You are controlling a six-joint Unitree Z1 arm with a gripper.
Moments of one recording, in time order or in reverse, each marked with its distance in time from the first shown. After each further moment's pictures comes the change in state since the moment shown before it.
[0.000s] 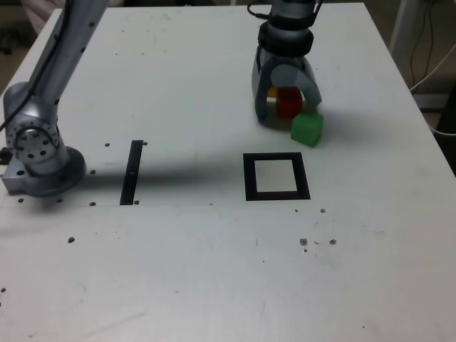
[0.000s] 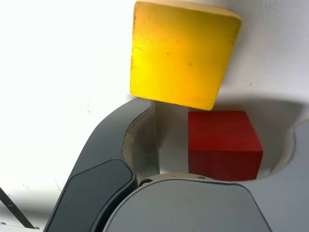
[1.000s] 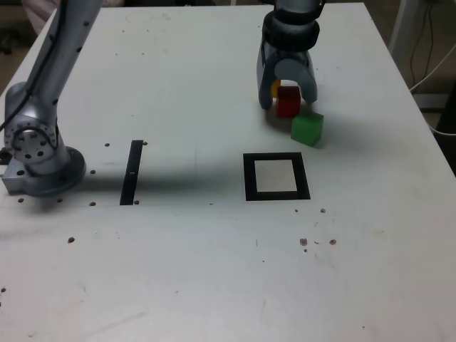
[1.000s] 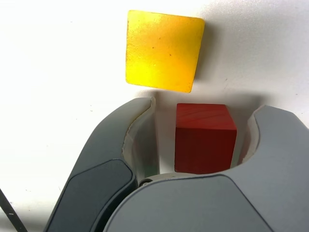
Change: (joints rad) arm -0.053 -0.042 -0.006 -0.006 0.092 -0.030
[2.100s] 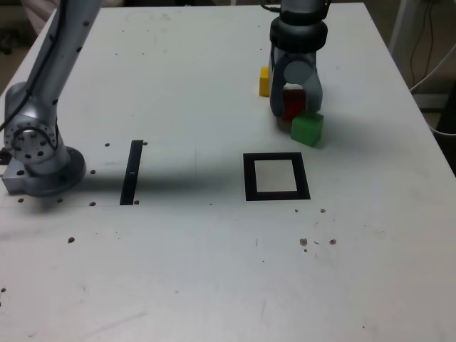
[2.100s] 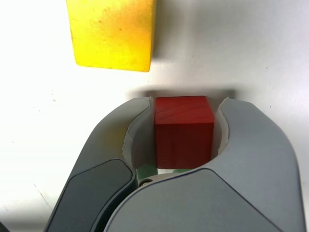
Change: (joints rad) arm 0.000 0.001 0.006 -0.057 -0.102 0.035
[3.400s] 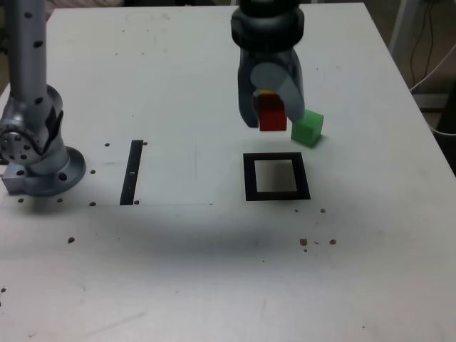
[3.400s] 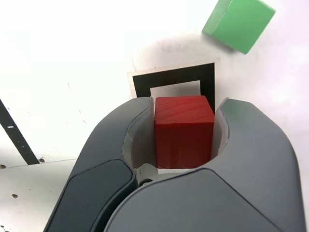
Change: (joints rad) arm -0.343 -0.315 0.210 0.051 0.042 -0.284
